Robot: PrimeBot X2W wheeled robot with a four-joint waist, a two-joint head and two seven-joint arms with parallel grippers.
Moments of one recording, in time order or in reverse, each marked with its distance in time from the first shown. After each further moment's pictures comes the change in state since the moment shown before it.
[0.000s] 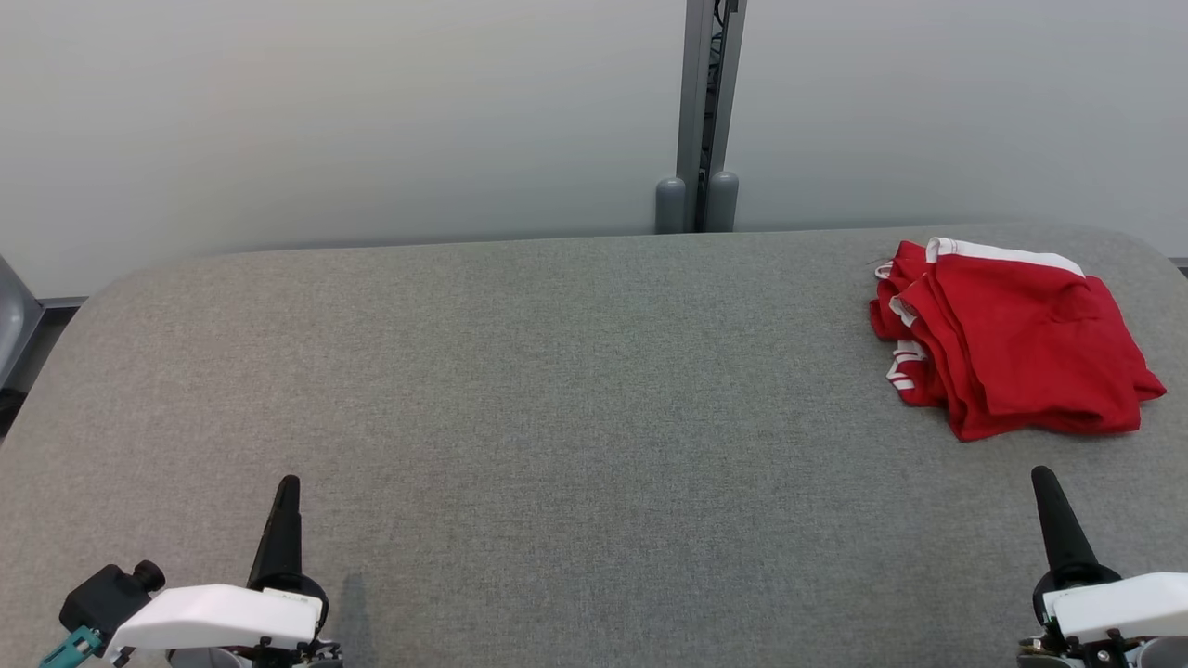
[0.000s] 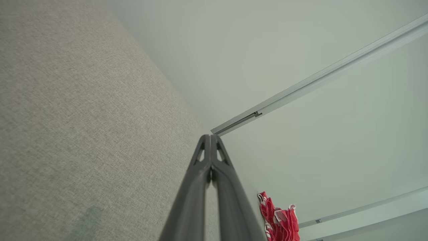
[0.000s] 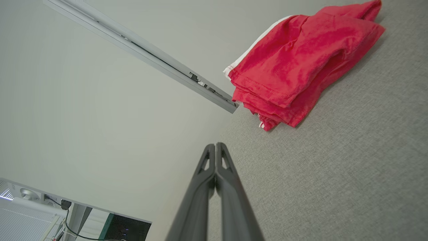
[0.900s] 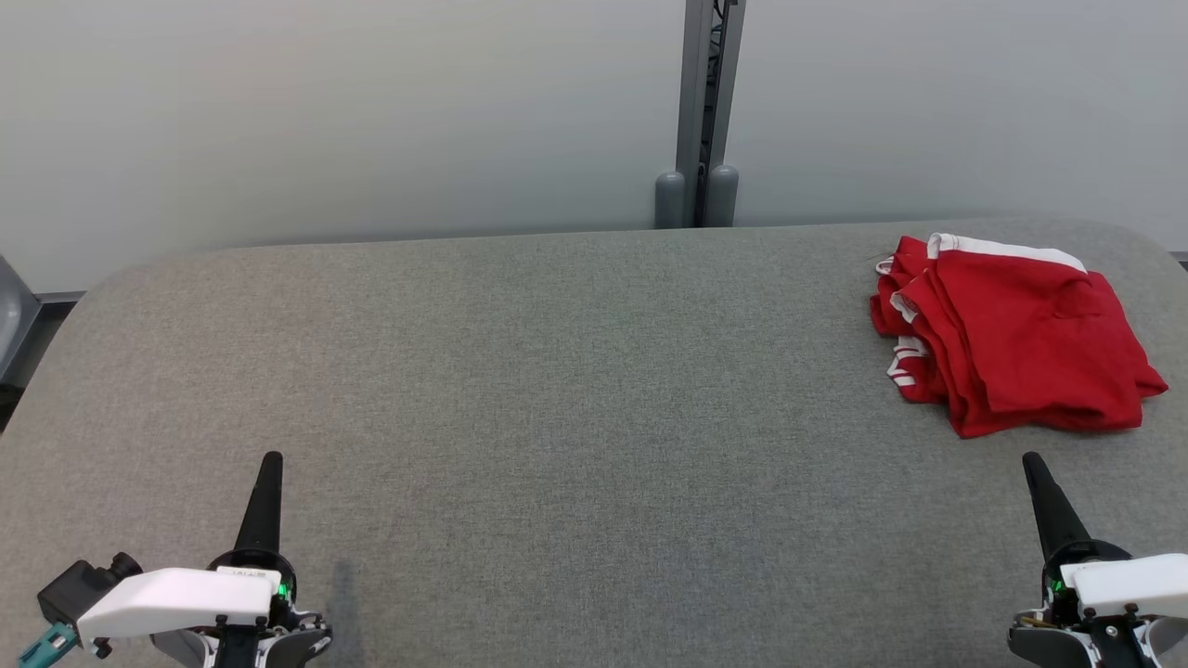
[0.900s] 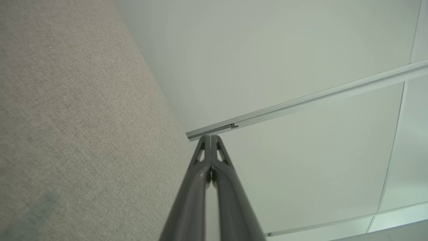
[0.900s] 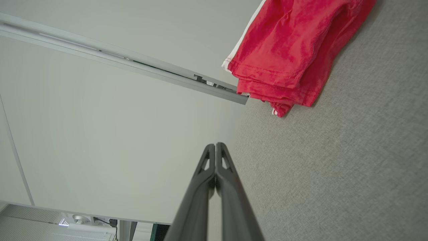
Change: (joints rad) left arm -0.034 -0.006 0.053 0.000 -0.243 -0.031 0.071; right arm -0.051 0.022 -0.024 0.048 0.241 0.000 0.054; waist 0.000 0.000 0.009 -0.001
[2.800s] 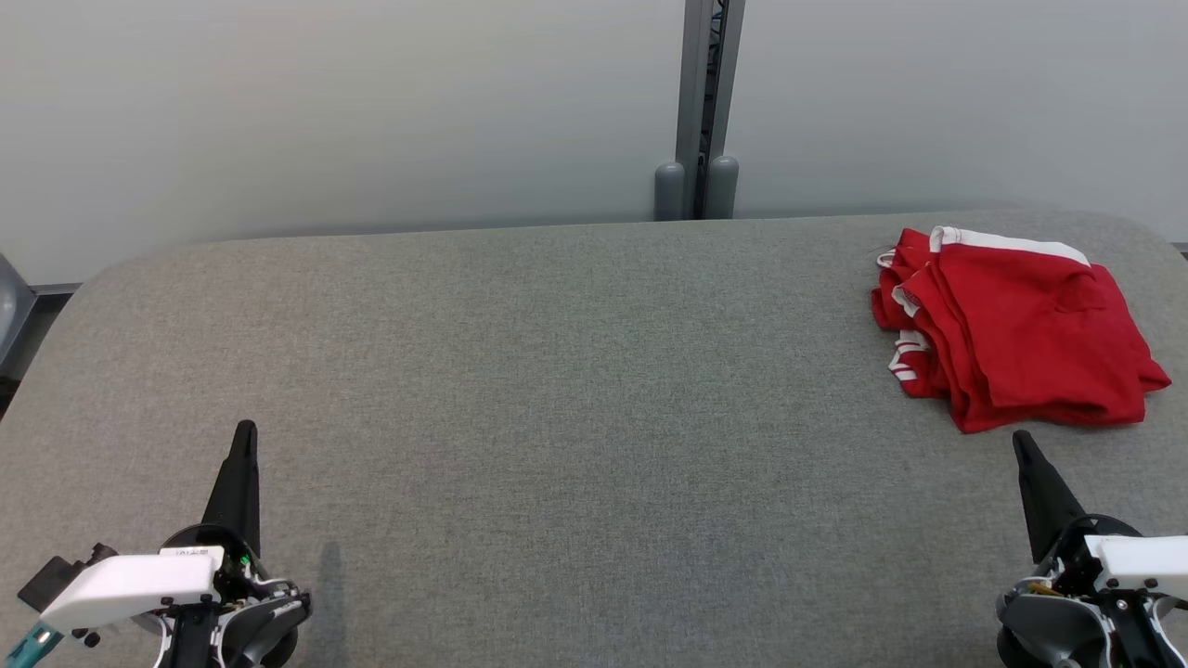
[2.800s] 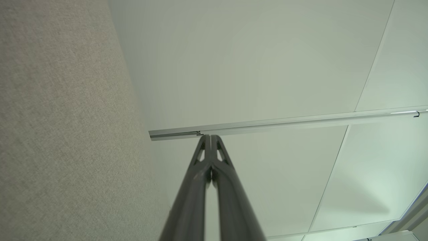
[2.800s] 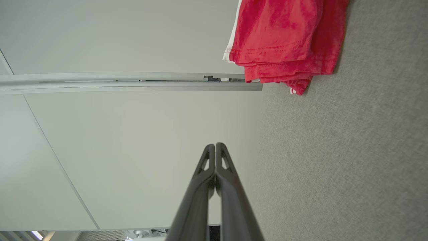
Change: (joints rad) left arm -0.041 -0.006 0.061 -0.002 -0.279 -0.034 0.079; right arm -0.062 0.029 -0.034 0.051 0.271 -0.001 0.064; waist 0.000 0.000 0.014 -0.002
